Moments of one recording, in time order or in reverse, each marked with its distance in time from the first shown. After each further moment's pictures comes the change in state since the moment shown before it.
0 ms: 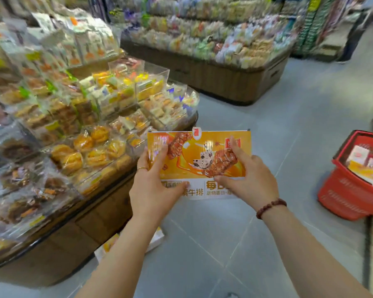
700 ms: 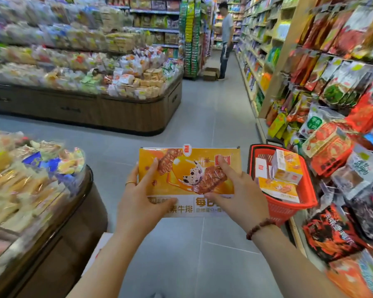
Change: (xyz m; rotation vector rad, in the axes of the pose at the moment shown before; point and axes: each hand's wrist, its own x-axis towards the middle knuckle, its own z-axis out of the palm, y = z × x) left_hand 0.274 0.211 0.262 -0.236 -0.336 0.398; right_hand 0.229 0.208 -0.150 -0.158 0.311 0.317
